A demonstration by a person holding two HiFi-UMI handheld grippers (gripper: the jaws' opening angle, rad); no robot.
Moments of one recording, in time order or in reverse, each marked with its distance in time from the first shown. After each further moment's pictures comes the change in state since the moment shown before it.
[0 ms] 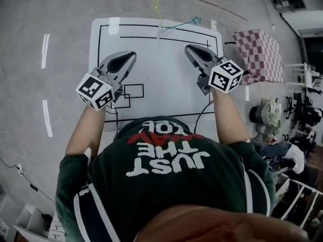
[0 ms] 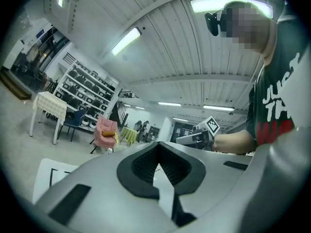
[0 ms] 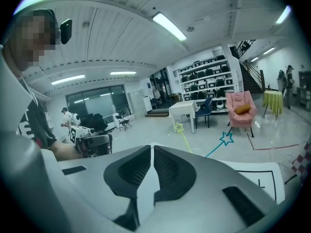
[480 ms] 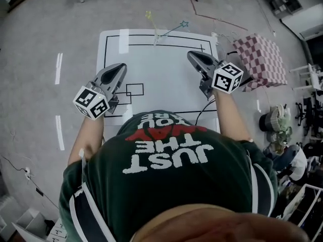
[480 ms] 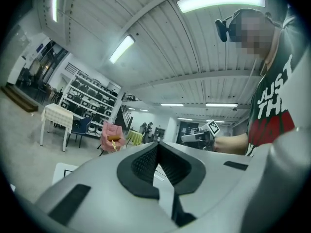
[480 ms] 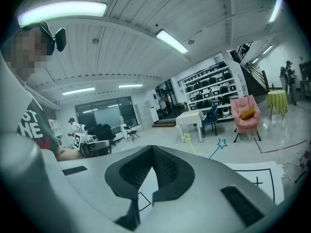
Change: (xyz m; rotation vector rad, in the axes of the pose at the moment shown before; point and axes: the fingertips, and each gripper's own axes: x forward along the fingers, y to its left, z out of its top) left arm -0.061 -0.089 0.044 0.050 -0.015 0.083; right arm -0.105 0.050 0.021 0.005 -0.133 0.079
